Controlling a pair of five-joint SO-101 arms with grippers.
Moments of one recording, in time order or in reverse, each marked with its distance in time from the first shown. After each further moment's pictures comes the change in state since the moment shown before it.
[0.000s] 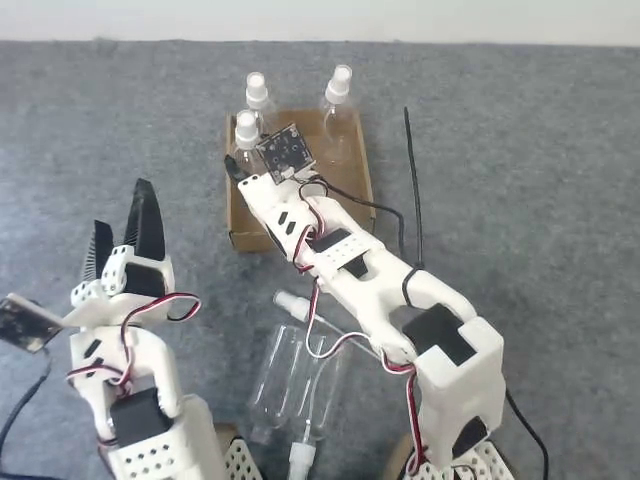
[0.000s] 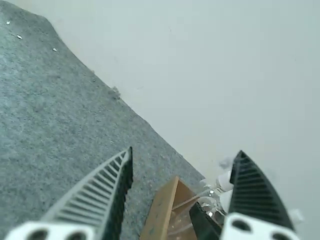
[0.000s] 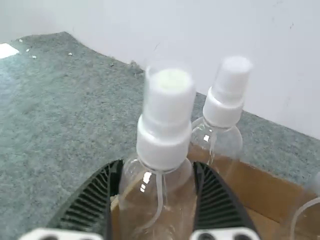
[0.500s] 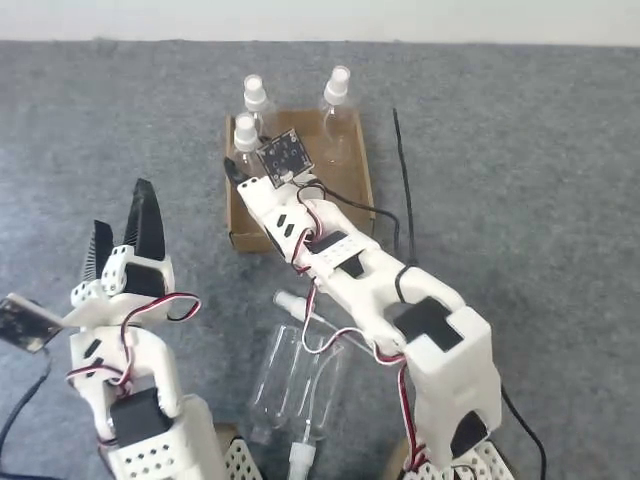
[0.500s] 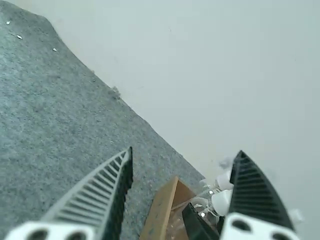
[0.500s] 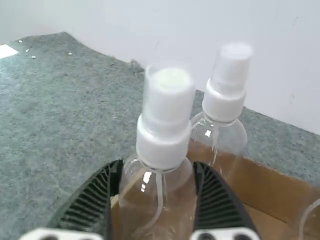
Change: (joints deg) left arm 0.0 0.0 0.0 0.0 0.0; right arm -0.1 5.1 -1.8 -3.8 -0.1
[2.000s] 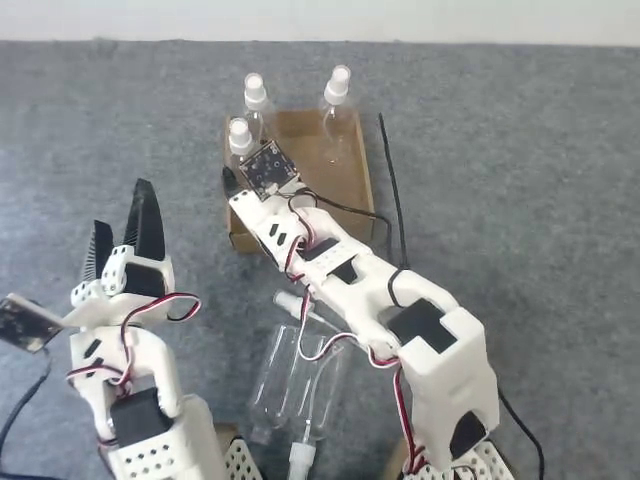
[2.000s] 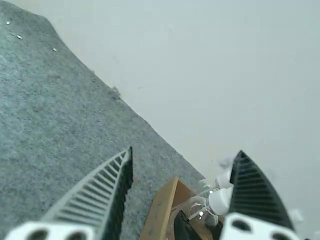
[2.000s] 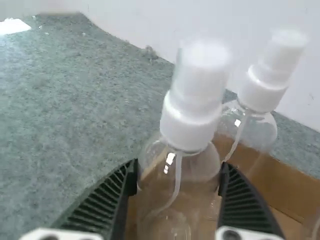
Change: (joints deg) left arm 0.0 0.0 0.0 0.0 0.0; right arm -2.1 0.4 0.6 0.9 4.5
